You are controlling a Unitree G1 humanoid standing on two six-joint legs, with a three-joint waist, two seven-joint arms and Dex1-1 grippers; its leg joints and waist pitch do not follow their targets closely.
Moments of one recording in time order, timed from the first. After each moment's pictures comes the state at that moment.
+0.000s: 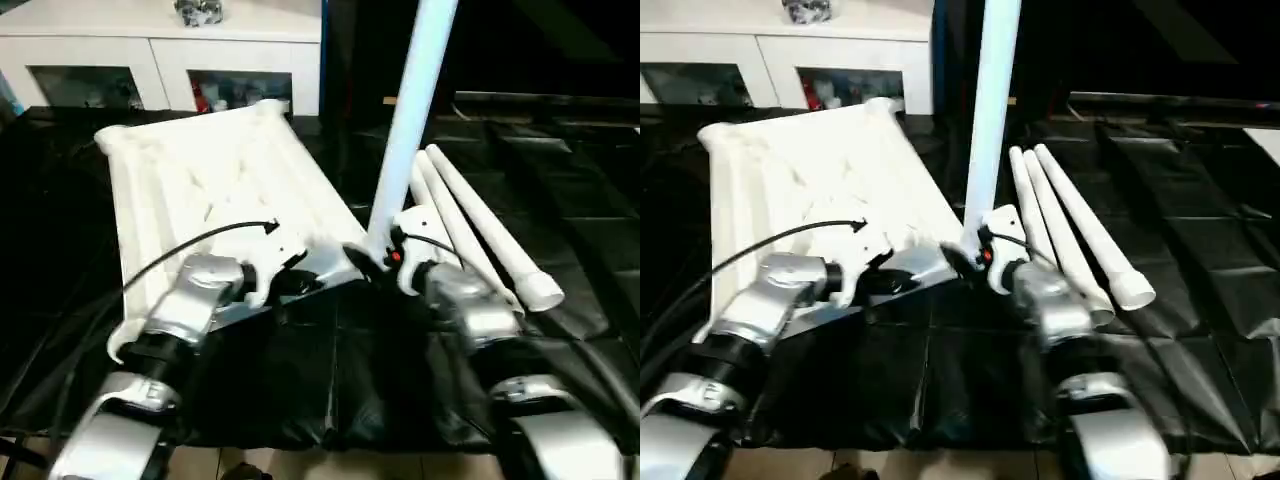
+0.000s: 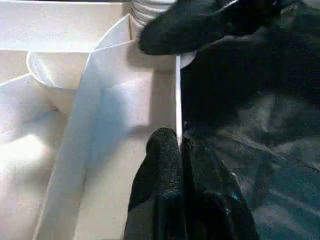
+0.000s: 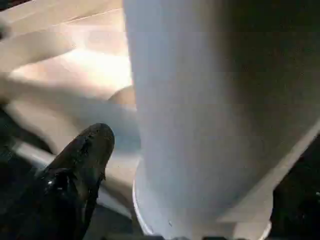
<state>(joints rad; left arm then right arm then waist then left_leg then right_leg) -0.60 0.30 -0.19 0.59 0.08 0.19 -1.09 -0.64 -0.16 0.05 0.82 0.05 0.03 0.78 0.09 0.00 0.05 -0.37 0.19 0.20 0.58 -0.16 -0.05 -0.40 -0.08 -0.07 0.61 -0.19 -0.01</state>
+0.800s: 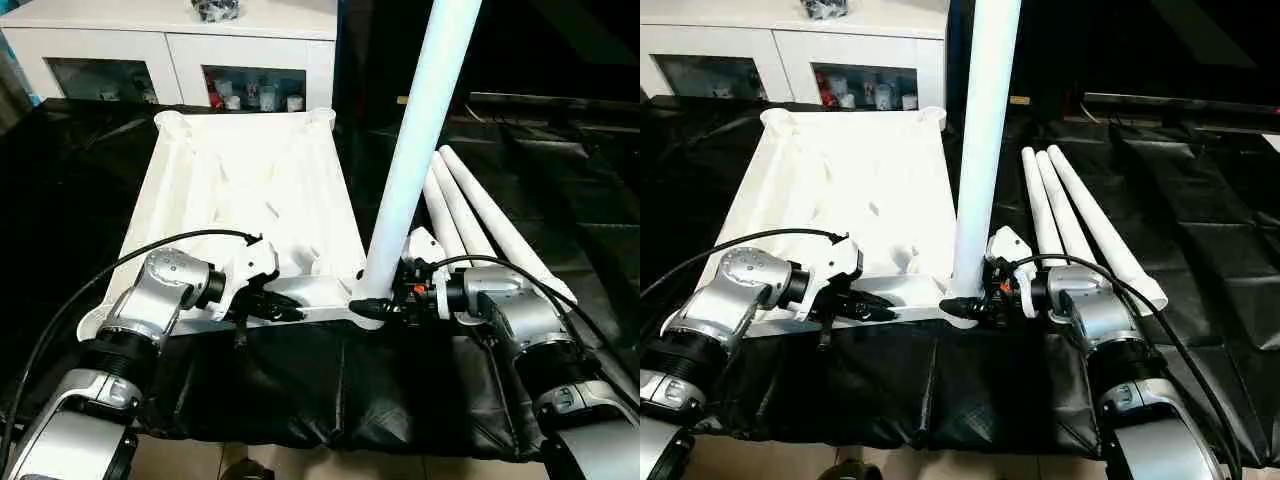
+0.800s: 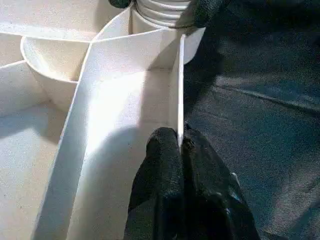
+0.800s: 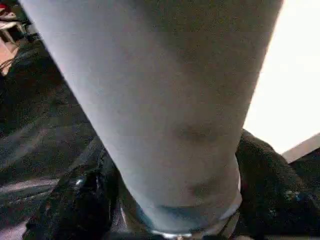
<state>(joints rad) -0.60 0.40 -0.21 0.63 0.04 0.11 -1.35 -0.58 -0.29 0.14 0.69 0.08 0.11 1.21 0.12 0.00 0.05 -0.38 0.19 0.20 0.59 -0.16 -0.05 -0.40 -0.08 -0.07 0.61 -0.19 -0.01</state>
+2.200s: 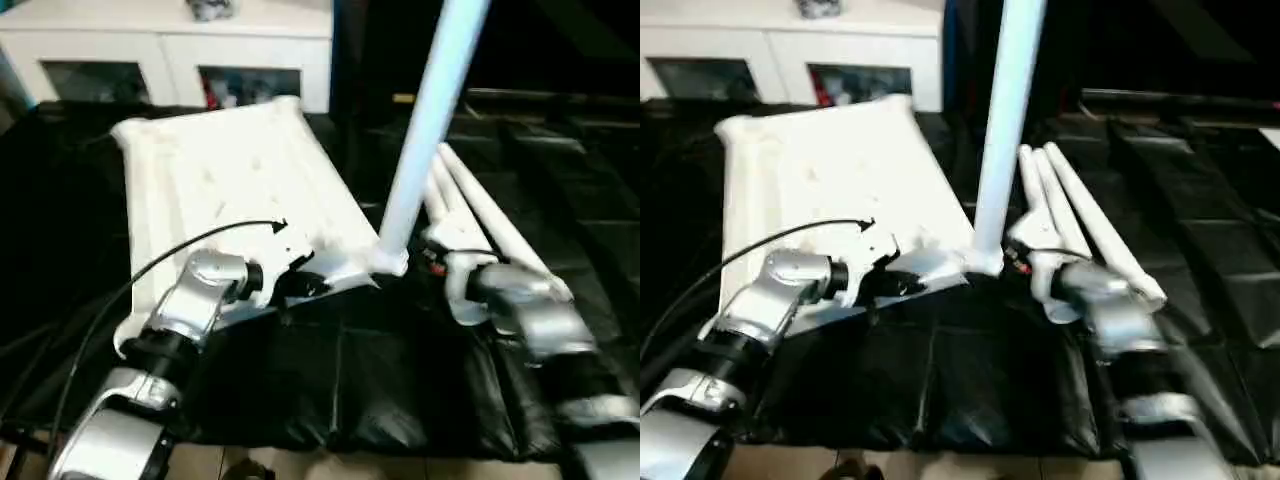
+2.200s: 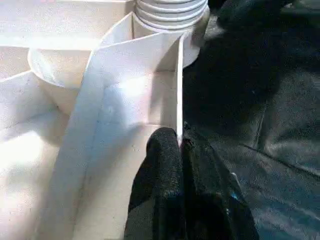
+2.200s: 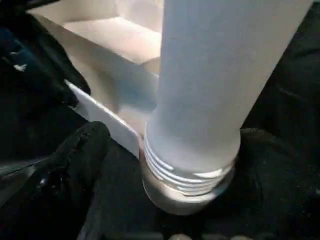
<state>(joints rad) -0.62 0.27 -0.21 0.58 0.09 0.22 -1.06 -0.52 -0.37 0.08 0.55 0.07 0.11 0.99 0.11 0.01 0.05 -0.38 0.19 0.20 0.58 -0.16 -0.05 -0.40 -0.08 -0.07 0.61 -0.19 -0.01</state>
